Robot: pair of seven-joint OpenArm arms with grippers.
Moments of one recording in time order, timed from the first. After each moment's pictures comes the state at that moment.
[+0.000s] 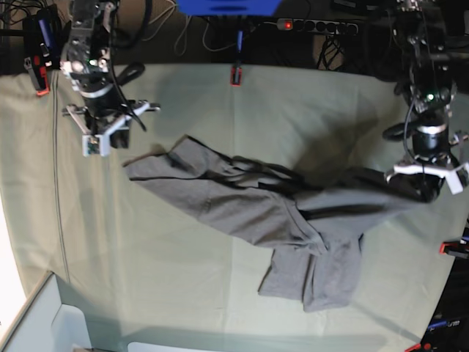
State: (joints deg) left arm 16.9 -13.0 -14.7 103.1 -22.6 12.1 13.8; right arm -20.7 -1.9 12.2 97.1 -0.6 13.1 -22.9
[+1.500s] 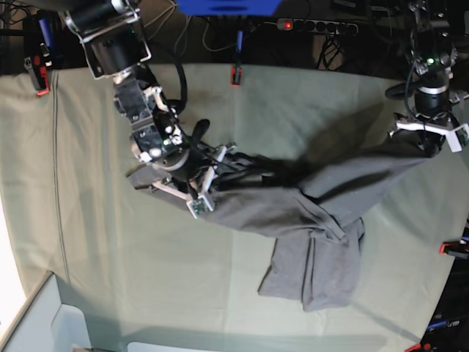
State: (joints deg) left arm 26.5 -13.0 -17.4 103.1 -22.1 11.9 13.8; right arm 7.5 2.6 -16.7 64.5 -0.4 13.1 -22.0
